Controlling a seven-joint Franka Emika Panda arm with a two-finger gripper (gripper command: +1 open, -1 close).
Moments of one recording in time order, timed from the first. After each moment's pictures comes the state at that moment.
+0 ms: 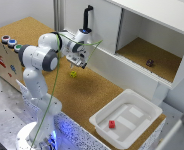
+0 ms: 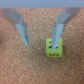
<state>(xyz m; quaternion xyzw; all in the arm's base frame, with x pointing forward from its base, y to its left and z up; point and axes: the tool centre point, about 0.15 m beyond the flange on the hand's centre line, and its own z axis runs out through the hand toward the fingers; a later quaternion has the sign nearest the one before) 0.406 0.173 0.274 -0.98 -0.16 0.06 0.08</state>
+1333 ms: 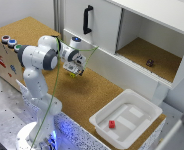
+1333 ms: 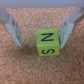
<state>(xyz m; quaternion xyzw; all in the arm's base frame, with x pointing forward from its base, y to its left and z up) 0.424 0.177 0.213 -0.99 -0.13 -0.03 0.06</state>
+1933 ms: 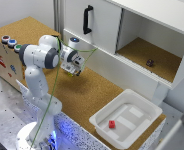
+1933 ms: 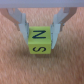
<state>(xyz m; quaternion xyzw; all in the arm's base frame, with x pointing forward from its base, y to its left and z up) 0.442 0.188 0.235 -0.99 -0.11 -0.05 0.05</state>
